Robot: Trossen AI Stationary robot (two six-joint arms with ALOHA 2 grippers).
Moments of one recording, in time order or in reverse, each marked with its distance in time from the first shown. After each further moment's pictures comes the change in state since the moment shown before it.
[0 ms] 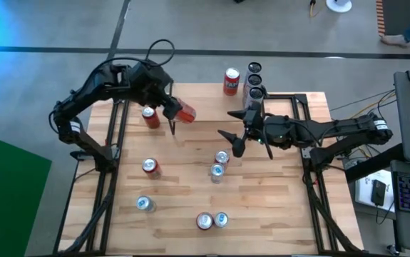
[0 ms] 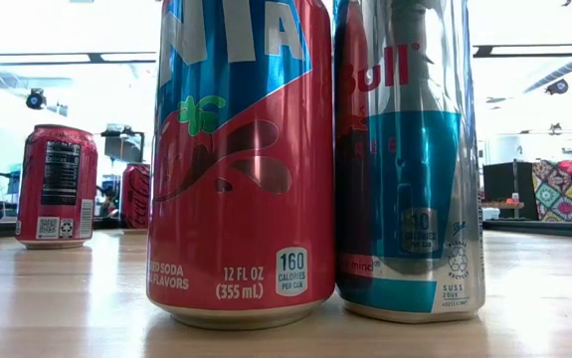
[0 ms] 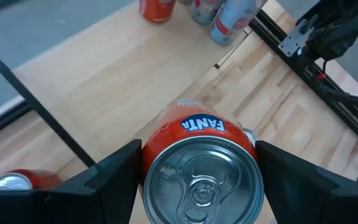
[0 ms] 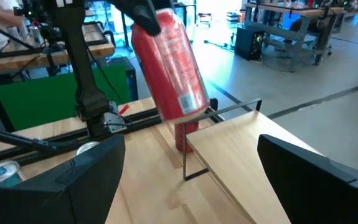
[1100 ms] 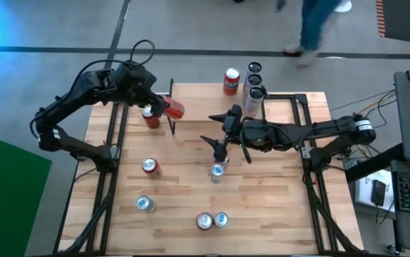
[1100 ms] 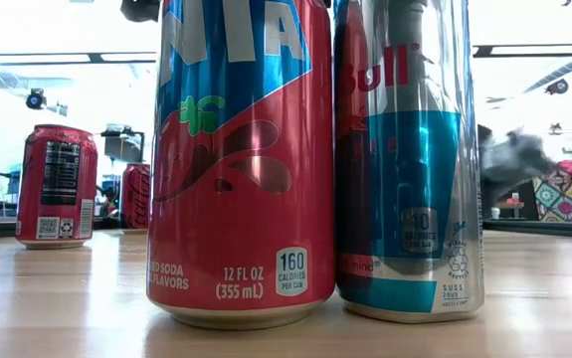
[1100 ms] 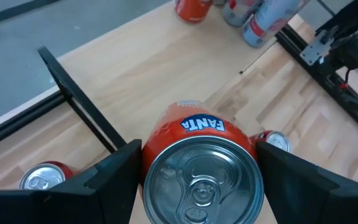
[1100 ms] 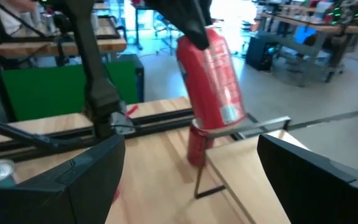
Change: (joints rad) left arm 0.140 -0.252 -0.394 0.193 0.042 0.078; right arm -0.006 0.209 0.121 0.102 -0.052 -0.102
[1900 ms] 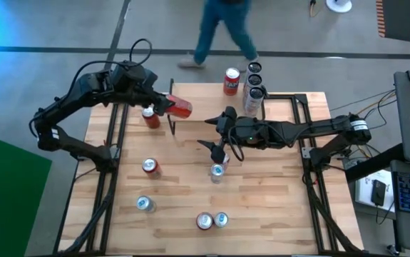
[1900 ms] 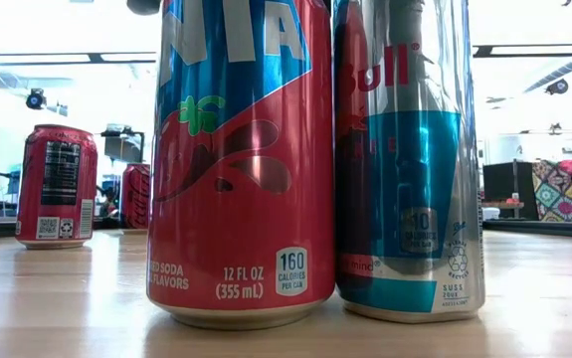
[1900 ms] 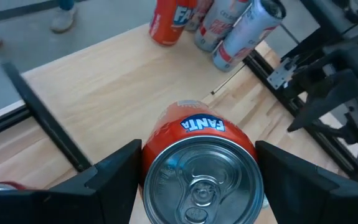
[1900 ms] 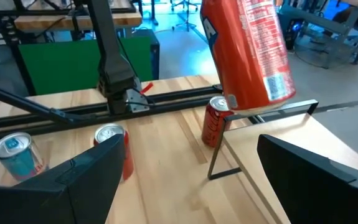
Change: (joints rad) left arm -0.052 -0.008 -0.008 0.116 0.011 -0.085; right arm -0.023 0.050 0.062 -0.109 -0.101 0.021
